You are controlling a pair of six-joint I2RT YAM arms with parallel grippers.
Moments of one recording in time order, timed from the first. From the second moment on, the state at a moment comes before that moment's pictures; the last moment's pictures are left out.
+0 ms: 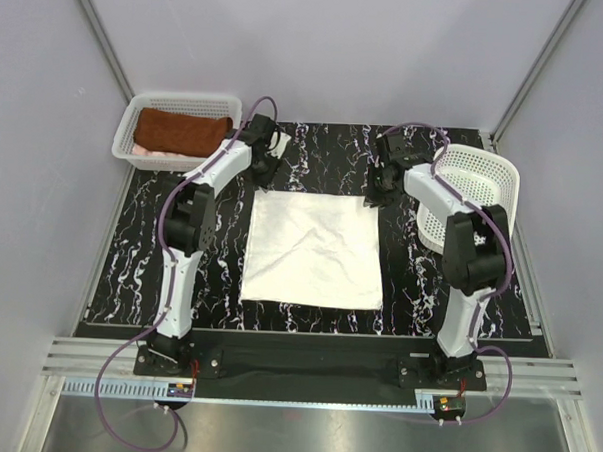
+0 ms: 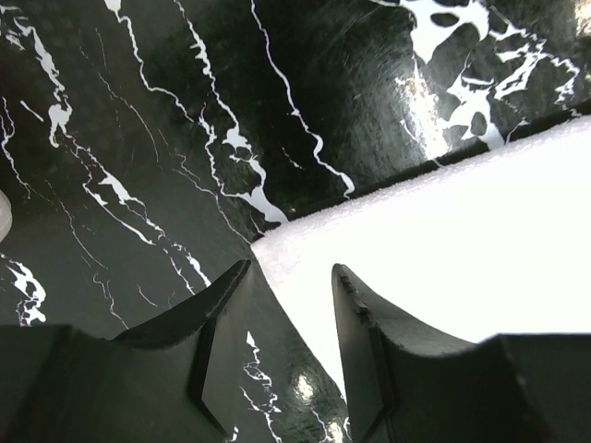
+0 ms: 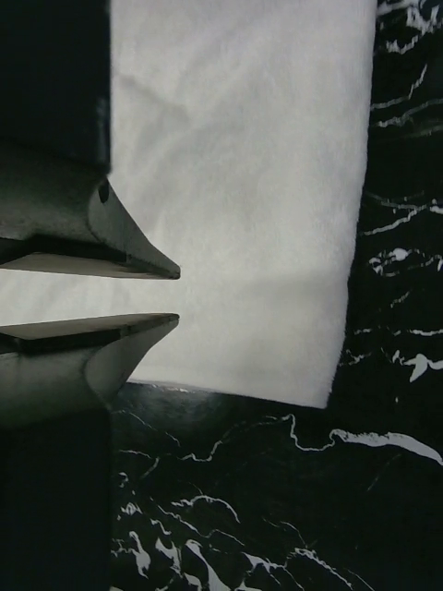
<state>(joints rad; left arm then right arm) -0.32 2.28 1.97 -0.81 0.00 0.15 0.33 1.90 1.51 -0.62 -0.05 0.38</state>
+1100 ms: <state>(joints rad) -0.27 2.37 2.03 -0.81 0.05 0.22 0.19 2.24 1.88 -0.73 -0.31 -0.02</state>
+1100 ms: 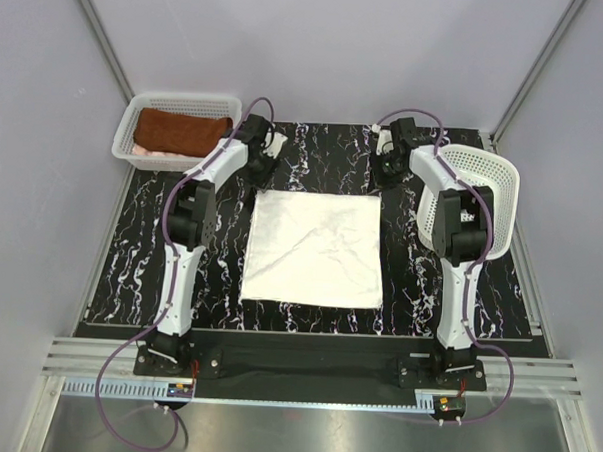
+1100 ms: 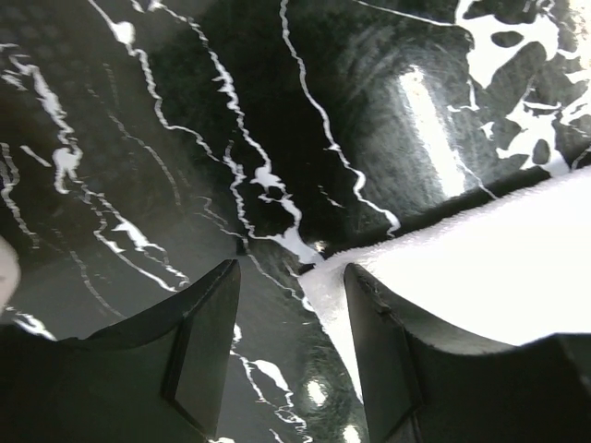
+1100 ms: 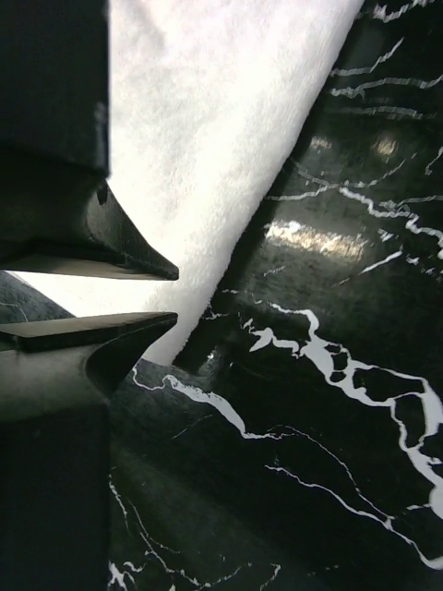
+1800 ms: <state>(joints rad) -0.26 2.42 2.12 -0.83 0.02 0.28 0.16 2.37 2.00 -0.82 -0.40 -0.18</state>
